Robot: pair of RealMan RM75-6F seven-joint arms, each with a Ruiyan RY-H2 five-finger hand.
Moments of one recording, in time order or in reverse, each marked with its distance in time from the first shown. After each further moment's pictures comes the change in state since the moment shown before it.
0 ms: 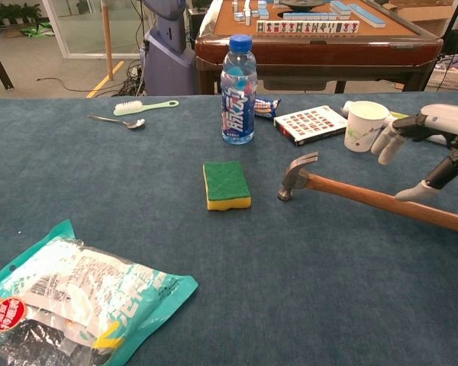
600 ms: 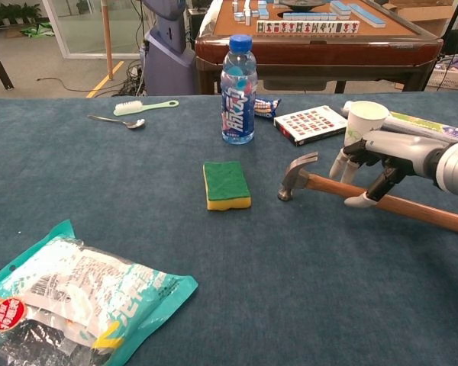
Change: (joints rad) left arm 0.011 0.000 -0.002 0.015 -0.004 0.012 -0.014; right arm 0.177 -0.151 -0.006 0.174 0.226 -0.103 -0.054
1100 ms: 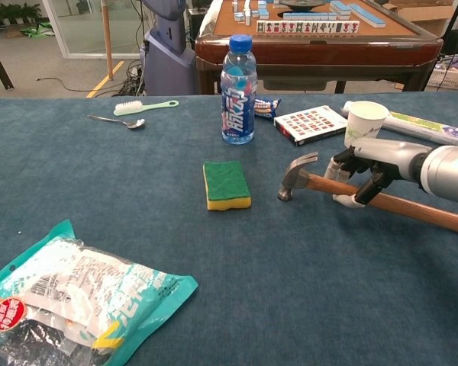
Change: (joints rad) left arm 0.003 -0.004 -0.003 0.013 -0.010 -0.002 -0.006; right arm 0.060 -0.018 -0.025 0.031 0.066 -0.026 0.005
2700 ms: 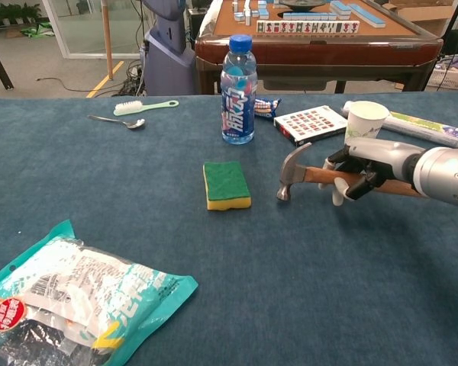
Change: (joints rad) left arm 0.004 -0.002 -0.005 0.008 -0.018 -0.006 0.013; right arm 0.023 -0.021 -0.031 0.030 -0.046 0.026 0.107
